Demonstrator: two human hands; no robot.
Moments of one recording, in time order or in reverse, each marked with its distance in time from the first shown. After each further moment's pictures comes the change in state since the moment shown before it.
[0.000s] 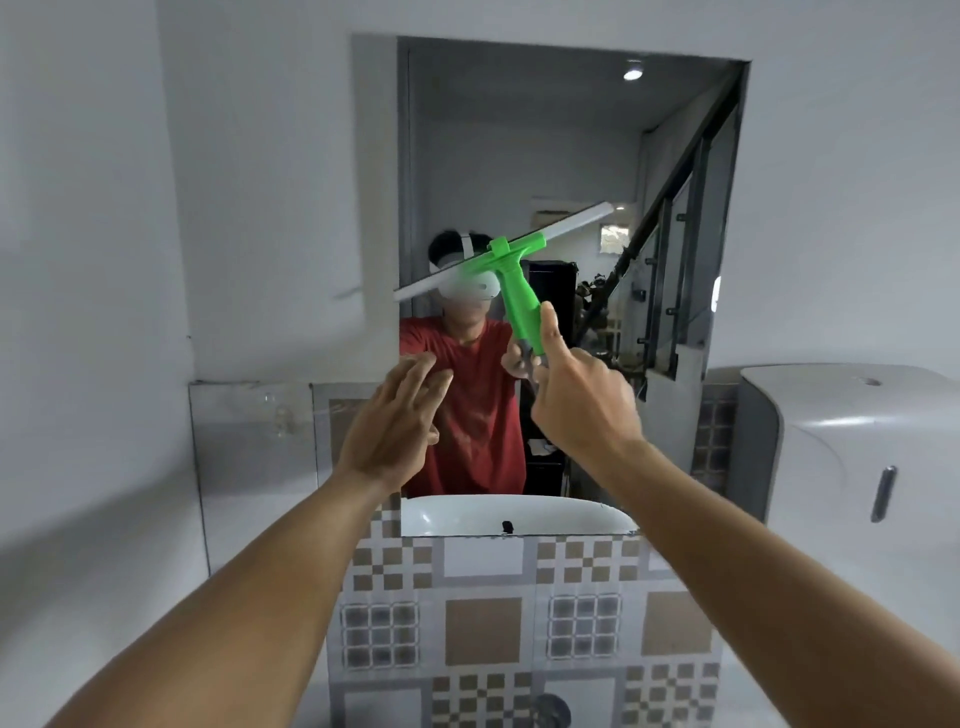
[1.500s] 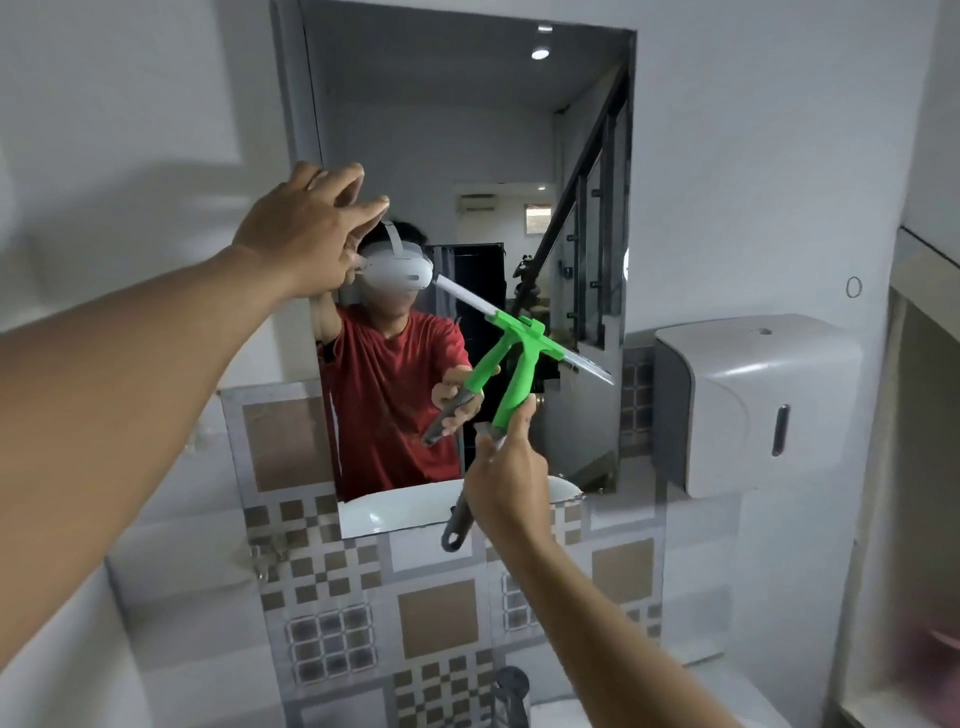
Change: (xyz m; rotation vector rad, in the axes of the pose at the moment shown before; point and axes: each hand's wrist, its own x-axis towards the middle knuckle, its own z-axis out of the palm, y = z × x) left_hand 0.142 -0.038 -0.123 0.249 0.113 0.158; right_hand -0.083 -0.011 0.059 0.636 -0.011 0.647
